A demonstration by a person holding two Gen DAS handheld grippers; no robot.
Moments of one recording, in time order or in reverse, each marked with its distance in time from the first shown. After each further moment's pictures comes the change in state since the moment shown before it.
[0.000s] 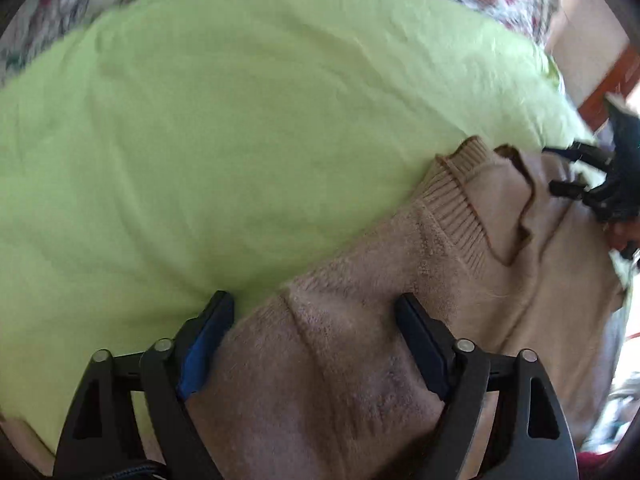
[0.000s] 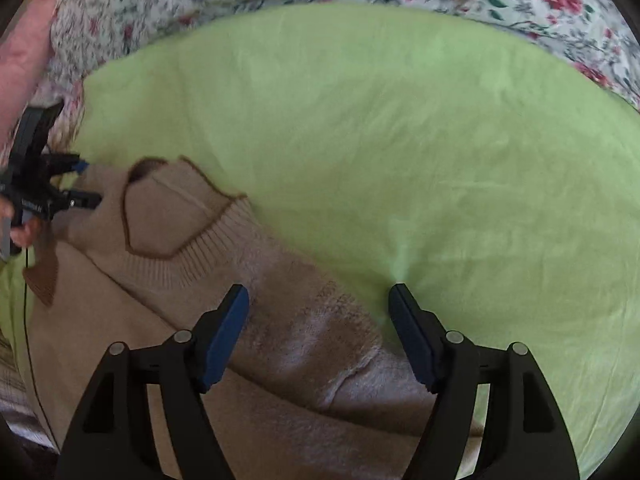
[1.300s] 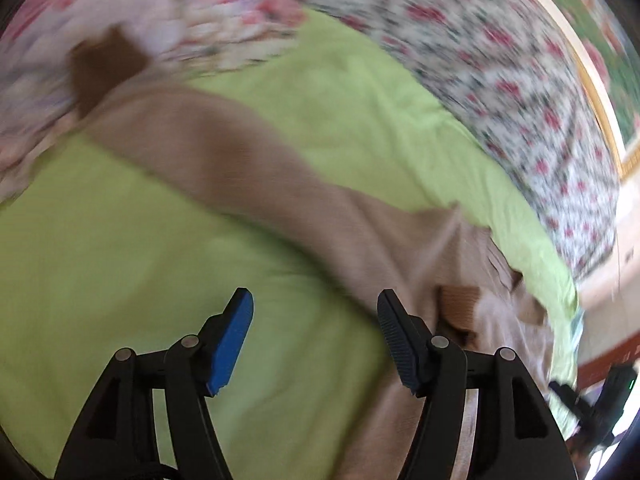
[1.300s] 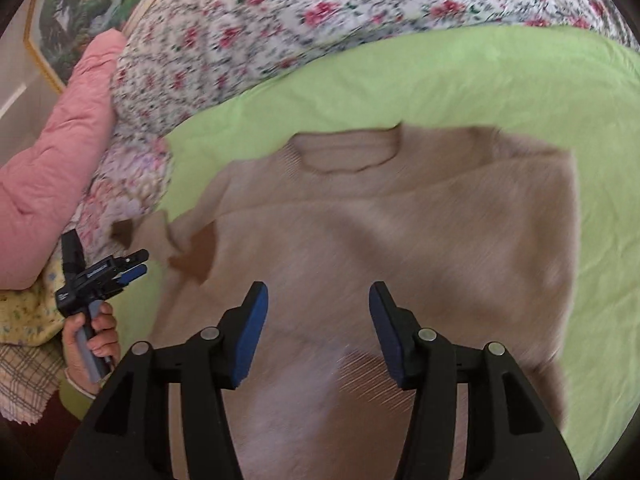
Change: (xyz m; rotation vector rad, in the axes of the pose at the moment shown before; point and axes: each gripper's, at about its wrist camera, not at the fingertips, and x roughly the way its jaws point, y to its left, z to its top) left arm -0.151 0.075 -0.276 -0.891 -0.434 0.060; right arm -0.094 0.135 -0.102 0.320 -0.220 0.225
